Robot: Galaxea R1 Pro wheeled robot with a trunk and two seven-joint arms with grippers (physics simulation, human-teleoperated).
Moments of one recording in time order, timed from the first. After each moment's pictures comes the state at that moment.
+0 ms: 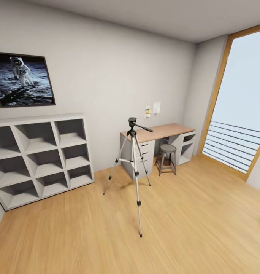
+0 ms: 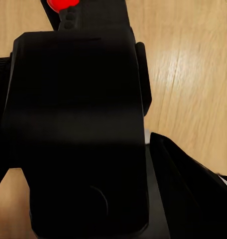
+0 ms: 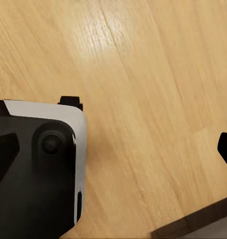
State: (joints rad) left arm -0.26 0.06 -0.25 0.00 0.83 0.02 0.06; right arm -0.26 -0.15 0.03 0.03 0.05 -0.01 0.05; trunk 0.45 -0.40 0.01
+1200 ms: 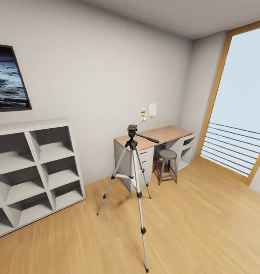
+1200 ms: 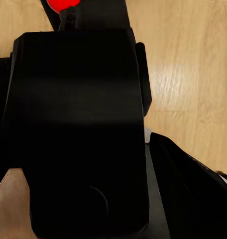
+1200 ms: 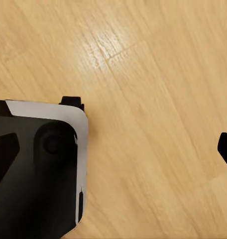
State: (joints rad) left arm -0.26 0.06 -0.25 0.00 0.83 0.03 0.06; right arm -0.26 -0.14 0.03 0.03 0.05 -0.01 0.05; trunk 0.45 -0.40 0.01
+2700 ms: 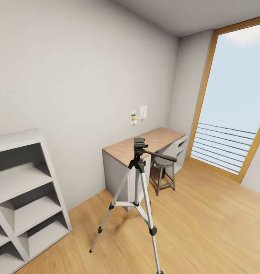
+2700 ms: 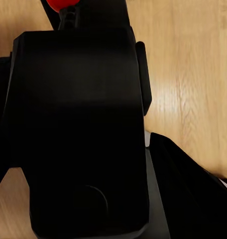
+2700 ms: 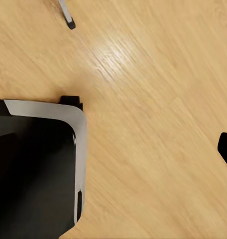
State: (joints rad) left arm -0.26 0.06 -0.25 0.00 0.83 0.01 0.06; right arm -0.26 -0.15 0.03 0.03 0.05 -0.01 0.05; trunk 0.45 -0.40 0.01
